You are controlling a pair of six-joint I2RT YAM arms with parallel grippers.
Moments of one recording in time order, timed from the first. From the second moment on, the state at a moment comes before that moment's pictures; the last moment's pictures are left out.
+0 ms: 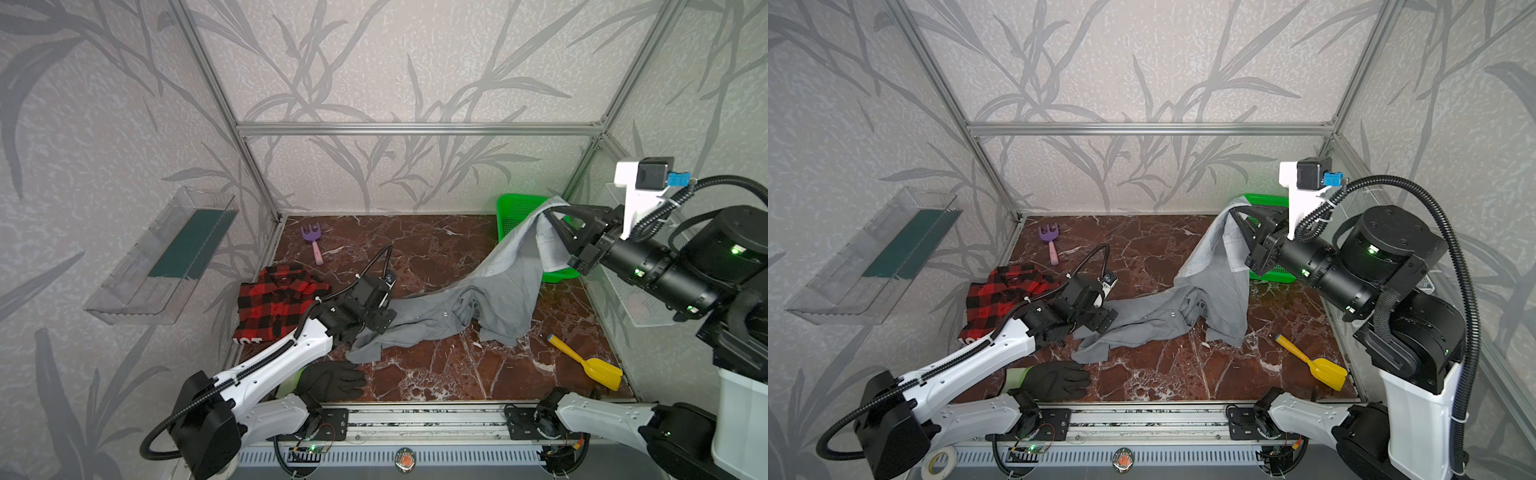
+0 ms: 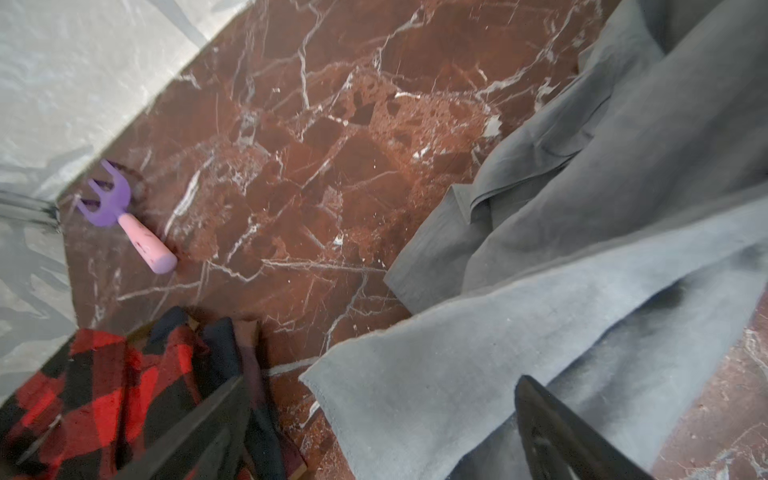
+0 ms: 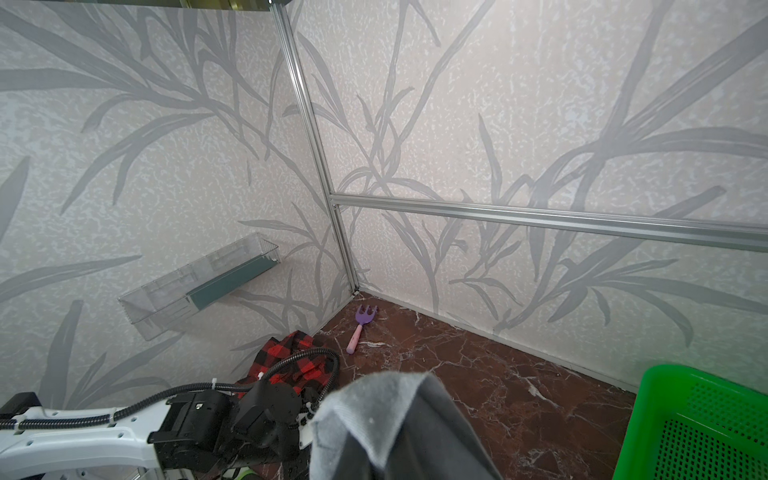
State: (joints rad) left arm -0.67 1.17 0.85 -0.58 -0.29 0.06; right arm 0.64 1.12 2.11 -0.99 -0.06 0.20
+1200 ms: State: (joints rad) left arm -0.47 1.49 0.94 -0.61 -0.25 -0.05; right arm 0.64 1.03 2.02 -0.99 -0.13 0.16
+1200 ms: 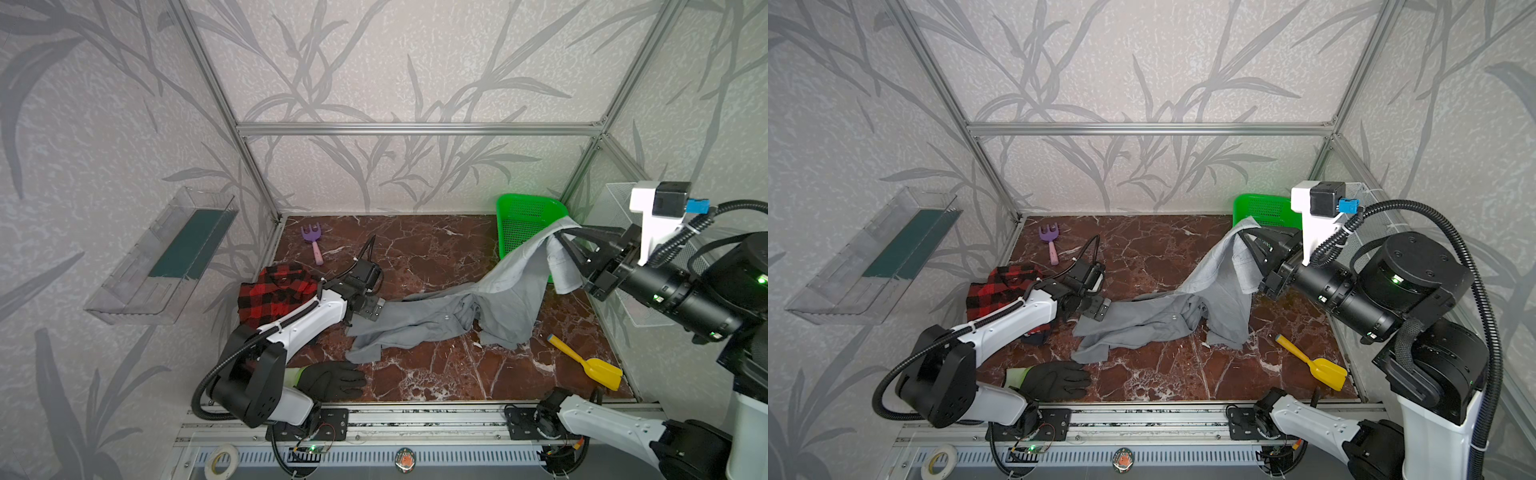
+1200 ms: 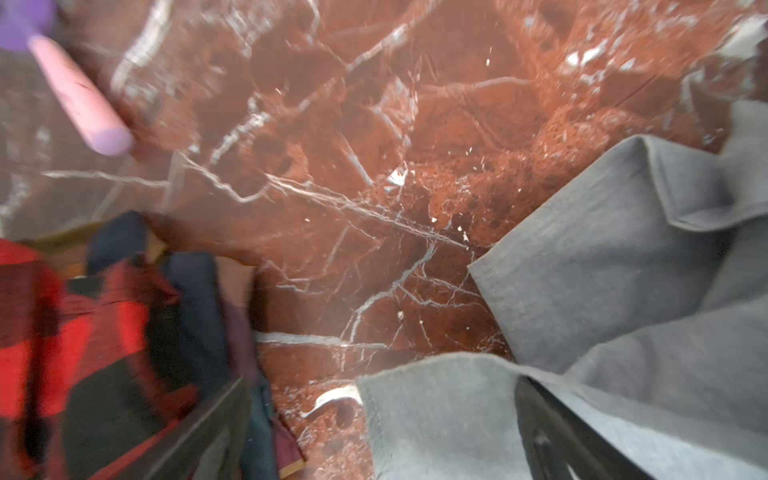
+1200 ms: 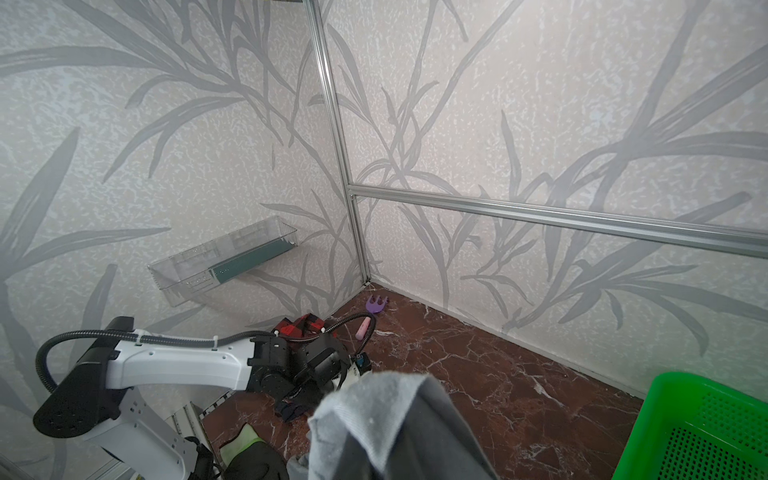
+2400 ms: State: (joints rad) left arm -0.44 1.43 1.16 -0.78 -0.14 -0.19; right arm 0.63 1.08 2.00 -0.96 0.00 0.16
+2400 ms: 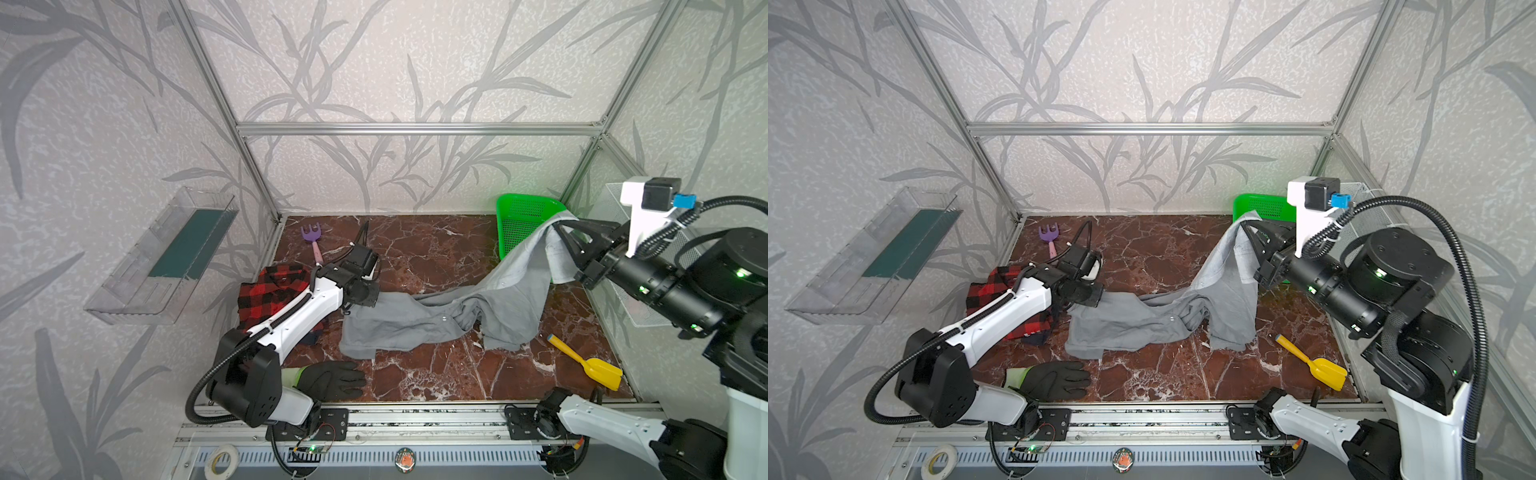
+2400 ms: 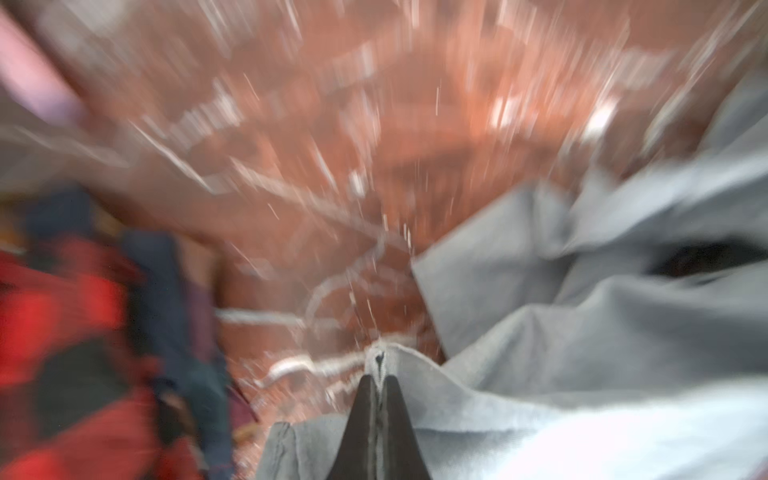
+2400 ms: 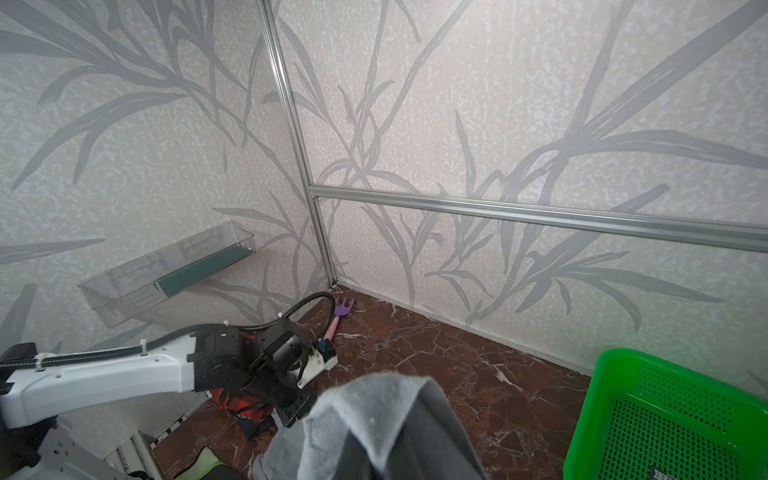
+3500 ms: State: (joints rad) left arm -0.43 1.68 2.05 0.01 -0.16 -0.10; right arm -0.22 1.96 2.88 -0.28 -0.62 1.00
